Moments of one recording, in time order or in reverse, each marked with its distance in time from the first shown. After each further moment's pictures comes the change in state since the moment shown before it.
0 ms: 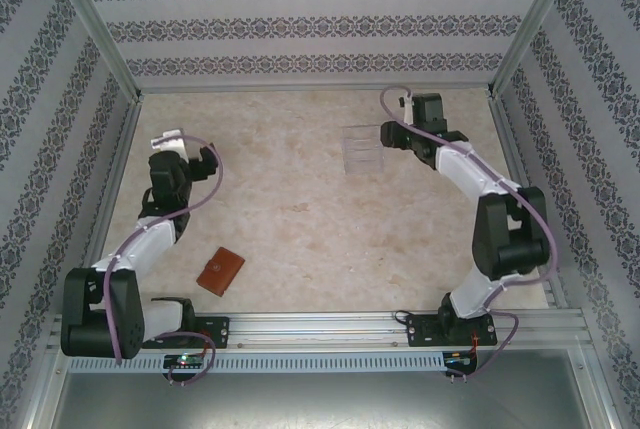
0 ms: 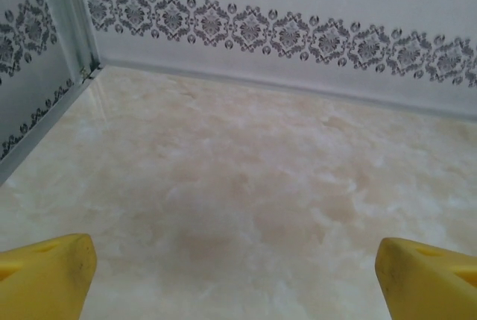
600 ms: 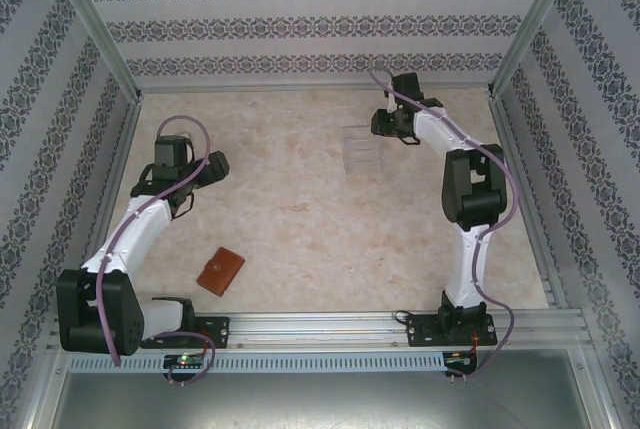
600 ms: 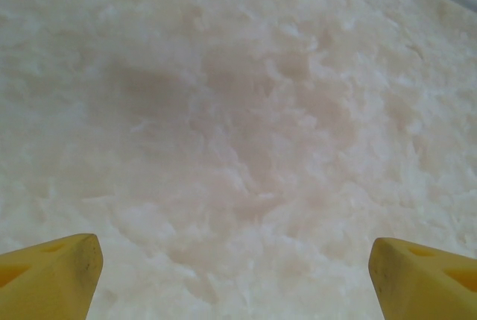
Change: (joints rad) left arm -0.027 0.024 0.228 -0.639 0.195 -0.237; right arm 0.000 0.427 0.475 -0.272 -0.050 0.073
